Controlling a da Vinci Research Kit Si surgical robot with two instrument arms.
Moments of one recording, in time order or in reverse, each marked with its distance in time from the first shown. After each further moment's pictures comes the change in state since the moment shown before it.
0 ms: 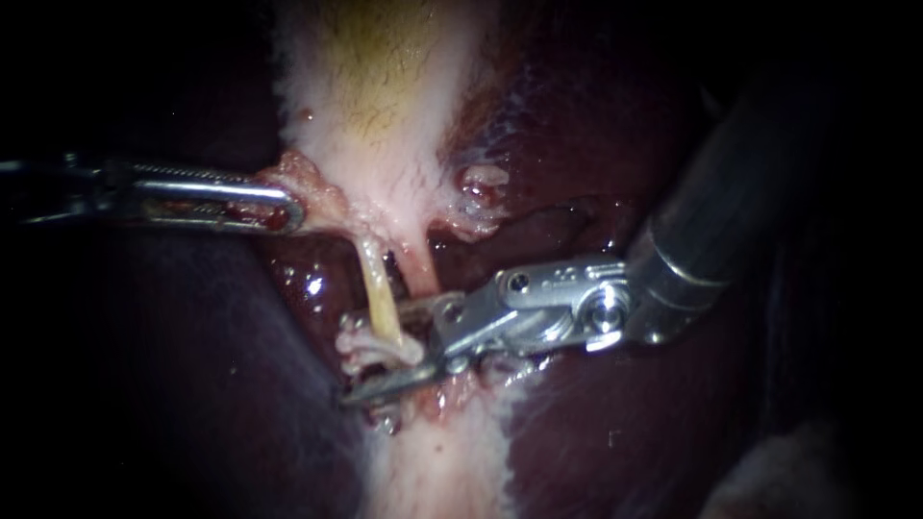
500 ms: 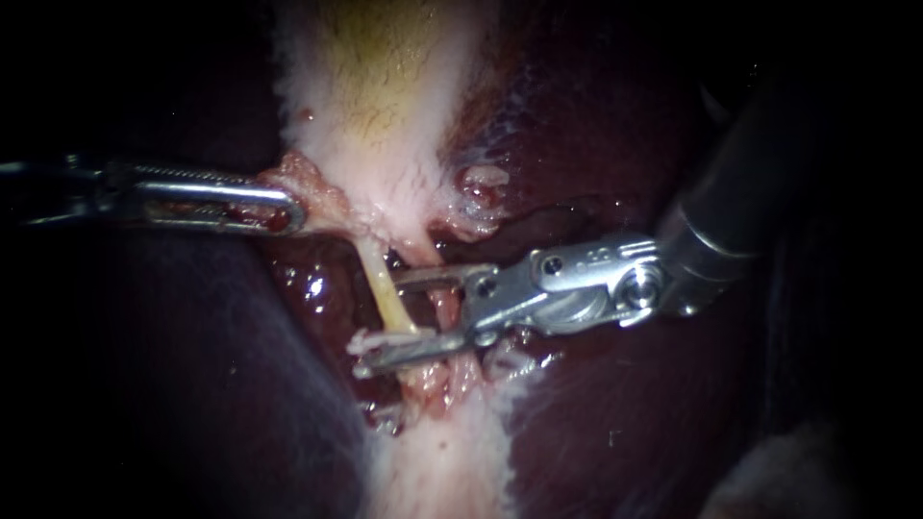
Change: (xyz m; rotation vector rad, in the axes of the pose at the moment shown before) right arm -0.001 -0.001 -0.004 -0.034 0.002 -0.071; left arm 0.000 0.000 0.000 0.001 0.000 0.001
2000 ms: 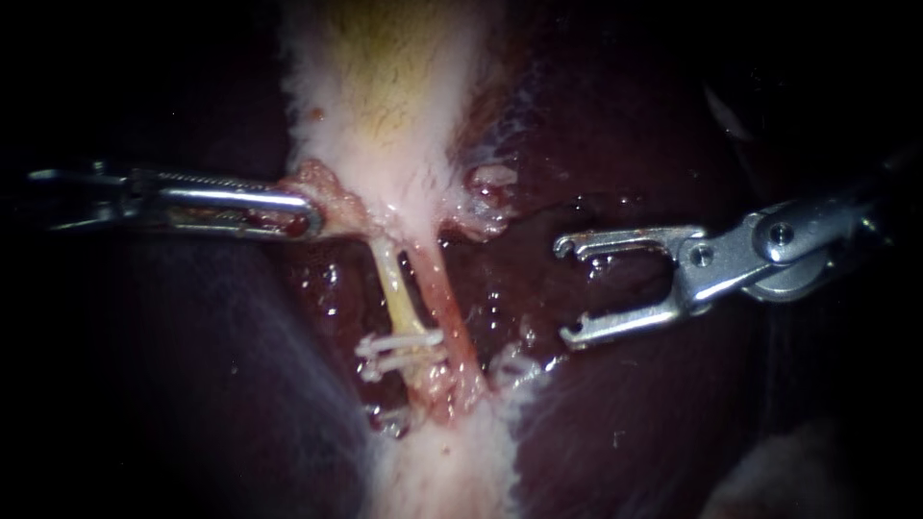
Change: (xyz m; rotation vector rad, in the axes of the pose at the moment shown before) right arm 0.002 -0.001 -0.016 -0.008 0.009 -0.115; left arm -0.002 -0.003 0.003 0.008 -0.004 0.016
